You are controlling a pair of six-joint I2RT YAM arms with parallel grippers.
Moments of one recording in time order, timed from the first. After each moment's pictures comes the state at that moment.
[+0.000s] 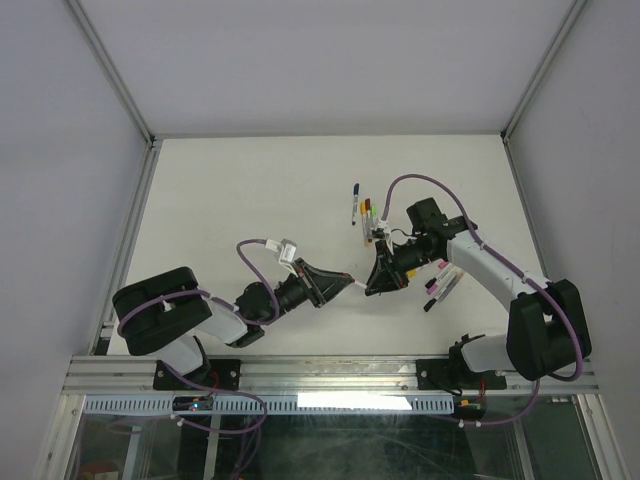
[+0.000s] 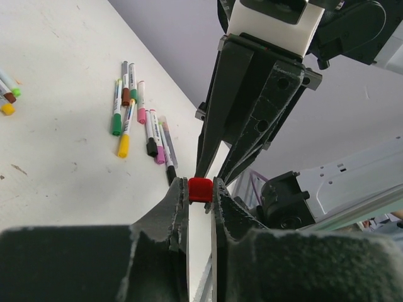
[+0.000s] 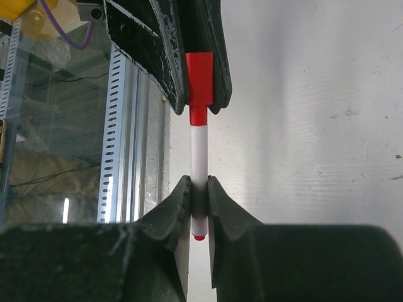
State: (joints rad) left arm -1.05 1.58 0.25 1.52 -0.05 -0.82; right arm 0.40 1.35 0.88 -0.83 -1.13 -0.76
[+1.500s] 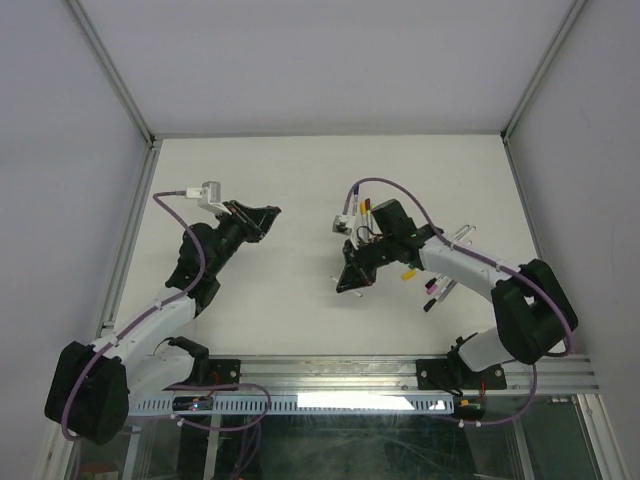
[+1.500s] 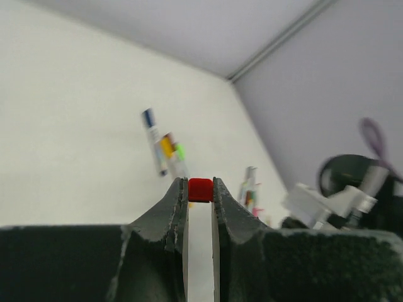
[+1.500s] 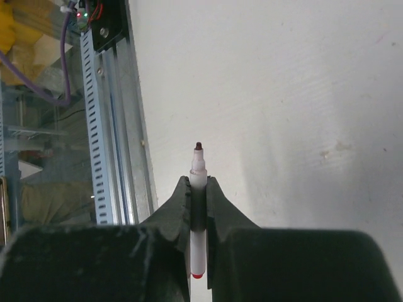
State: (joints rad) left arm -0.44 0.97 0.42 0.73 0.12 -0.77; right arm 0.56 1.44 0.86 -0.43 -0.97 -0.29
